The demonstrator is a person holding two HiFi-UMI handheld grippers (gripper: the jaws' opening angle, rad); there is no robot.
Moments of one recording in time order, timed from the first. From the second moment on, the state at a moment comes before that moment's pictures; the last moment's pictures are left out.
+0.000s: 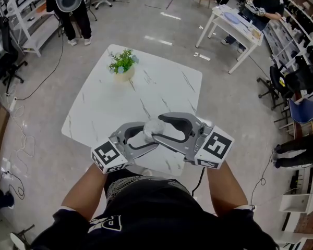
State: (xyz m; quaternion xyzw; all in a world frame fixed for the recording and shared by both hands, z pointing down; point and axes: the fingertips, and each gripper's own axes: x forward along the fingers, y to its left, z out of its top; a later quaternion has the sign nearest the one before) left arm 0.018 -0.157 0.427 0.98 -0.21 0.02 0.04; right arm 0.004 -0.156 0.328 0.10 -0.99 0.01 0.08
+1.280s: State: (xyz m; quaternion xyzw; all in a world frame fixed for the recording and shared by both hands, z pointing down) left arm 0.038 -0.149 0.437 0.98 -0.19 0.04 0.03; right arm 0.026 -0.198 0.320 0.13 -0.99 0.02 0.06
